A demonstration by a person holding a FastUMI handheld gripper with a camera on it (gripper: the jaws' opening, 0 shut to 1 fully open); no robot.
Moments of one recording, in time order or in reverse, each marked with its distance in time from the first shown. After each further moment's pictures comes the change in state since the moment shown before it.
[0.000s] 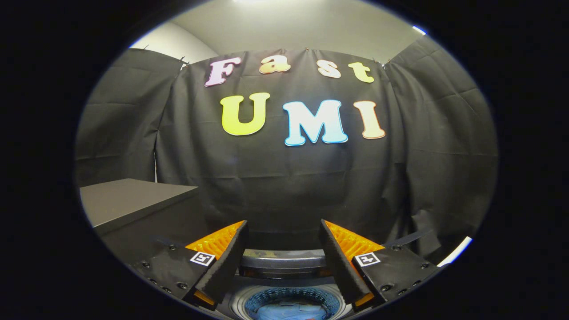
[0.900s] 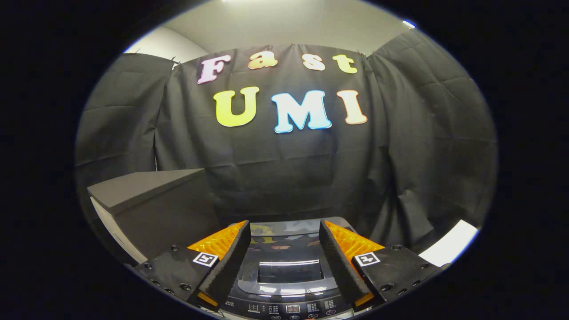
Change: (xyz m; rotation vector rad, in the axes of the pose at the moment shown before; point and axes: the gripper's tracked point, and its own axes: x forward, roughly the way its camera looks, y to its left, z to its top) arm -0.098 -0.009 -0.017 0.040 0.039 -0.047
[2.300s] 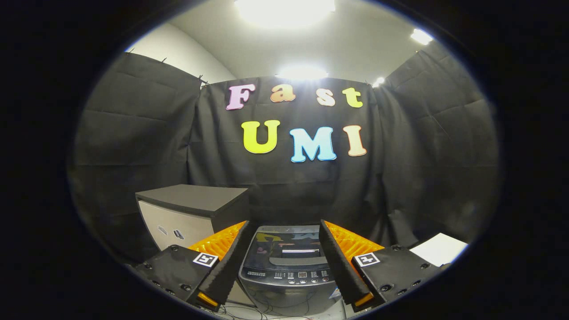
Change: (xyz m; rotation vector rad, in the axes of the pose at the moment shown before) arm -0.216 0.044 0.031 -0.035 -0.131 0.049
